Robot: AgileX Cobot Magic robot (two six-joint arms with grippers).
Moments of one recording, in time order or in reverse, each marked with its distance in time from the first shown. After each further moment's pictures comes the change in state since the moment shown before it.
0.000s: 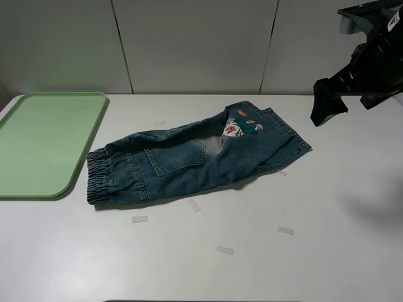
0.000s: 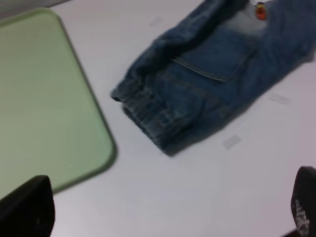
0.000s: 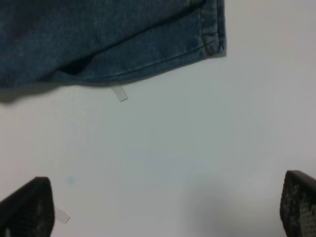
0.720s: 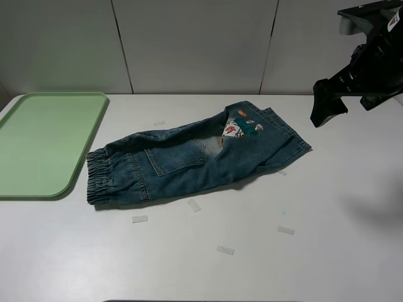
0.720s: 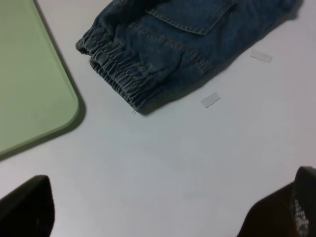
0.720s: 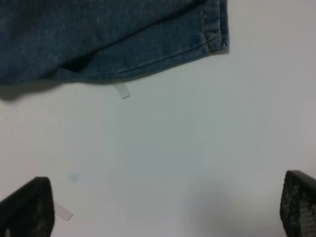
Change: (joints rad) left arm 0.000 -0.165 0.165 -0.058 0.049 -0.012; right arm 0.000 0.000 0.000 0.006 0.007 0.000
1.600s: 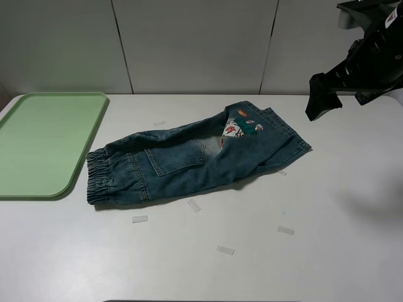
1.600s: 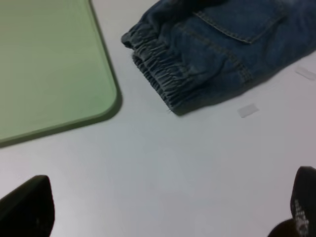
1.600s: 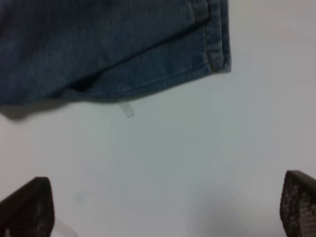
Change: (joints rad) left arm 0.188 -0.005 0.000 0.000 0.000 0.000; right arm 0.000 0.000 0.000 0.016 -0.060 0.000
